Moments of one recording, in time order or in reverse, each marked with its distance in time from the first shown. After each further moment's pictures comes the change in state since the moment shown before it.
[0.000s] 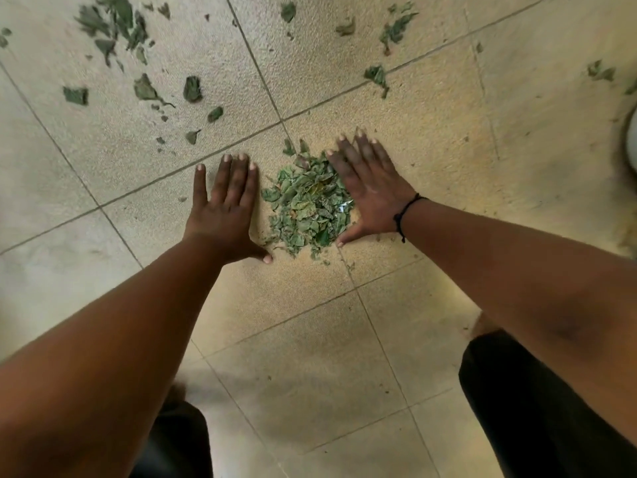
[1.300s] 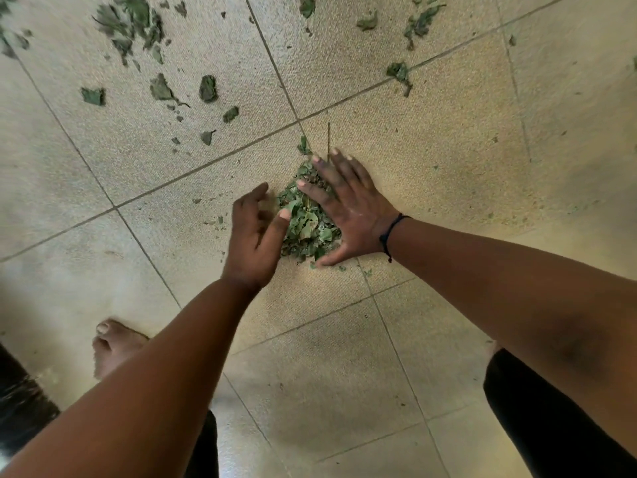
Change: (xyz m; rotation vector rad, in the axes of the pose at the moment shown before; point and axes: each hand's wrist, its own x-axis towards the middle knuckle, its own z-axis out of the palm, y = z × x) left_hand -0.030 0.044 0.007 -1.306 0.388 -0.194; right_hand 0.021 -0.045 0.020 0.120 0.259 -0.206
